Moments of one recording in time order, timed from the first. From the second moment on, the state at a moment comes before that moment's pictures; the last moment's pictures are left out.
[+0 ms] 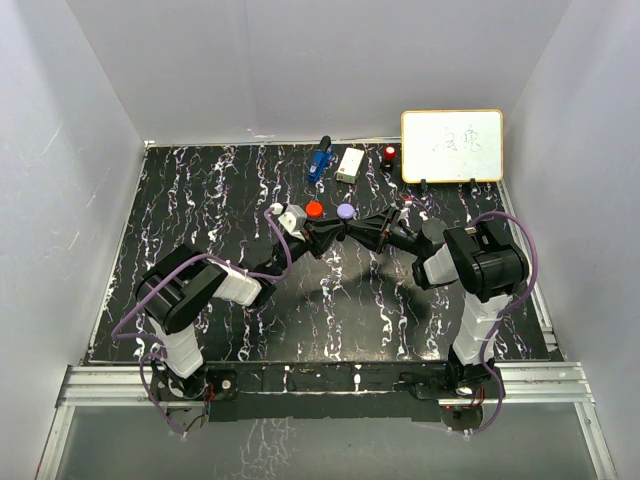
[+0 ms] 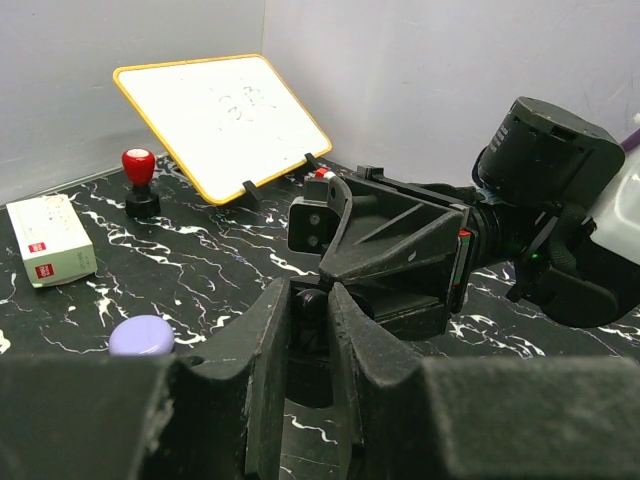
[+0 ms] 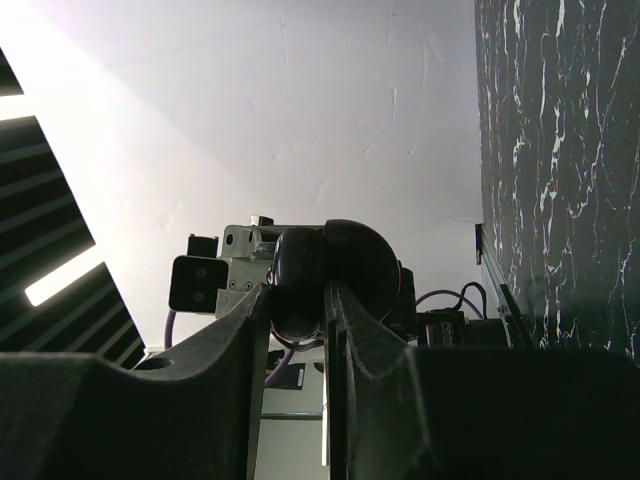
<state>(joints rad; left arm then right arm) -0.72 1.79 0.59 1.47 0.23 -0.22 0.21 1.92 0.56 1.52 -0.89 1.92</state>
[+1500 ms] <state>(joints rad) -0.72 1.78 0.57 1.48 0.21 -0.22 0.21 1.92 0.56 1.52 -0.89 1.92</state>
